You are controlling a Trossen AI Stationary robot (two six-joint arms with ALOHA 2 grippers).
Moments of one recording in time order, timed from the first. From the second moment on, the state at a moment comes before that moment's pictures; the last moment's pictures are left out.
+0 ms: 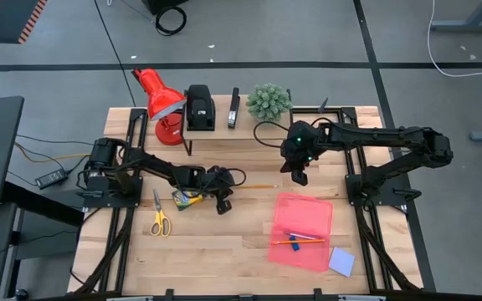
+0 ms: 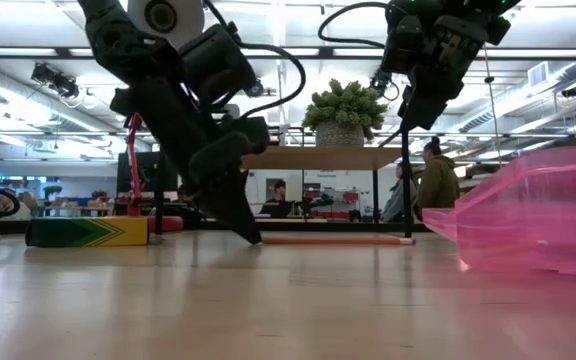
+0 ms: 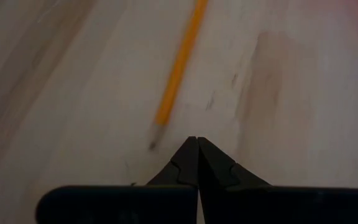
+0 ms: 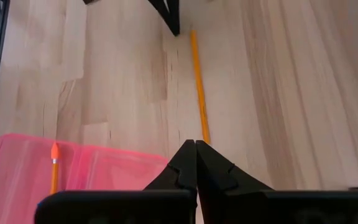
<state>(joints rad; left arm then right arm) -0.04 1.79 0.81 0.10 -0.11 -0.35 -0.26 1.27 0.93 -0.62 -0.34 0.00</state>
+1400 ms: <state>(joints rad) 0.04 1.74 0.81 0.05 0.01 -0.11 -0.26 1.27 0.93 -0.63 -0.33 0.00</state>
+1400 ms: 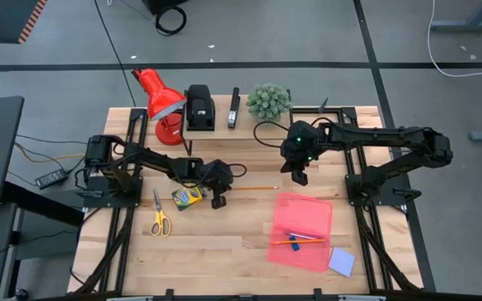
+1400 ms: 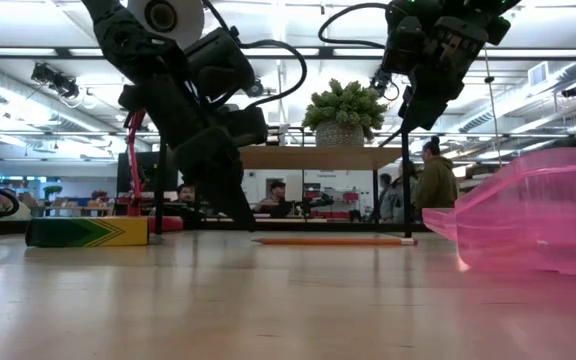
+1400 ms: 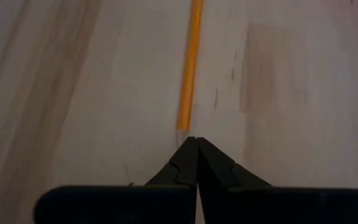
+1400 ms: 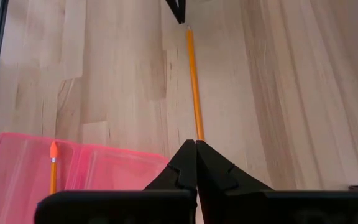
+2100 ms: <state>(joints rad) 0.05 1.77 0.81 0.05 0.03 -0.07 -0.26 1.27 0.93 -0.63 -0.33 0.00</state>
